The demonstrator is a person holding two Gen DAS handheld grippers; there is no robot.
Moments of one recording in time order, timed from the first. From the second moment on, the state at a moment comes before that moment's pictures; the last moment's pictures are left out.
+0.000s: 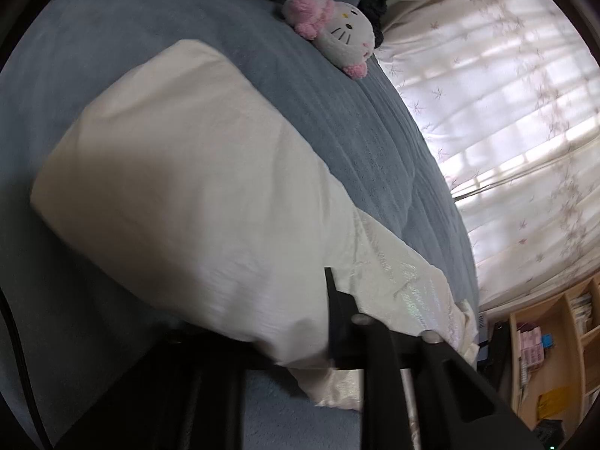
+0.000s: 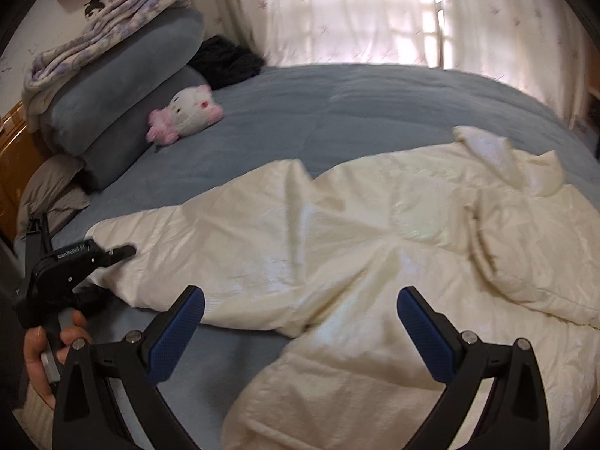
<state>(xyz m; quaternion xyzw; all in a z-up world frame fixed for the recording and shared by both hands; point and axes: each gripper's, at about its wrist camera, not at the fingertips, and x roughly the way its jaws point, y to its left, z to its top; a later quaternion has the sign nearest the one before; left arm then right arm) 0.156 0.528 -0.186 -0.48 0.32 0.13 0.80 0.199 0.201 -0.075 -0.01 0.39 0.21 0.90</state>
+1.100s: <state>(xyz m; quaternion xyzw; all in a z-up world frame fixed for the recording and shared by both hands) 0.225 0.082 -0.023 -0.10 0.41 -0.05 0.91 0.152 -0.117 -0.035 0.17 0.38 0.07 0.91</state>
